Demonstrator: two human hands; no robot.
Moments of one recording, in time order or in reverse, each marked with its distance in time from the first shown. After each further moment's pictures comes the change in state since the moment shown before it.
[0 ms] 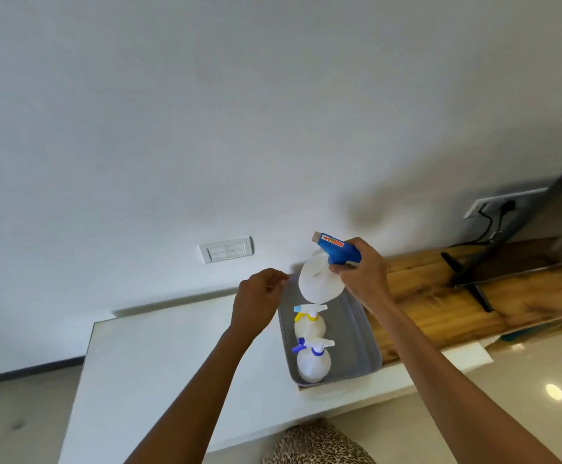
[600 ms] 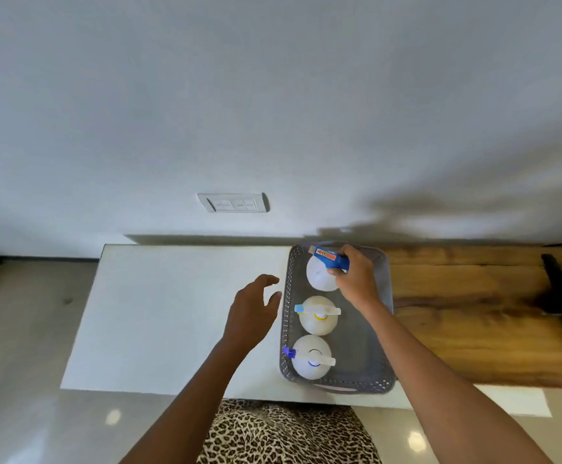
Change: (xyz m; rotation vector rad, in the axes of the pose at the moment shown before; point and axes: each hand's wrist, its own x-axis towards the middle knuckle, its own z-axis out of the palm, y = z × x) left_hand 0.078 -0.068 0.086 0.145 0.026 -0.371; right_hand 0.124 0.163 0.104 -0.129 -0.437 0.111
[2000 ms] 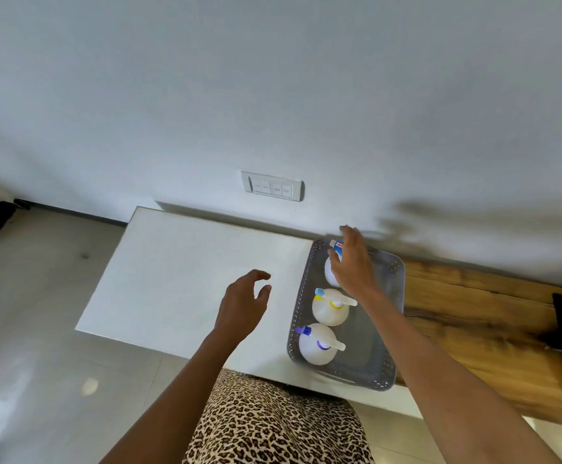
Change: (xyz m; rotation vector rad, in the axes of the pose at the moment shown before) left_hand -0.050 -0.044 -0.028 -0.069 0.164 -0.095; right_hand -0.023 -0.049 0.027 -0.287 -0.094 -0.263
